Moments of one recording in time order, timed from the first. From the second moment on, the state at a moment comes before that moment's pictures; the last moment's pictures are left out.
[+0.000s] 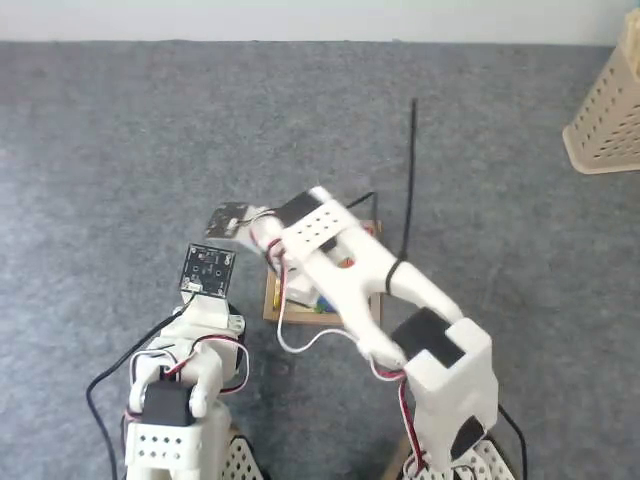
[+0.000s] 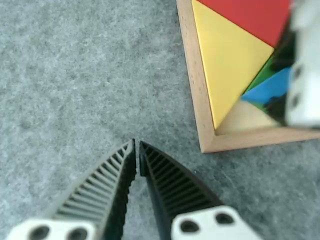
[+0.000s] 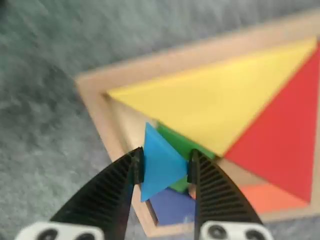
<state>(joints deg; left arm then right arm) -2.1 -103.4 97.6 72.0 -0.7 -45.8 21.8 0.2 75.8 32.3</state>
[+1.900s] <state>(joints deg) -2.1 -103.4 97.6 72.0 -0.7 -43.6 13.5 0.2 77.3 33.0</state>
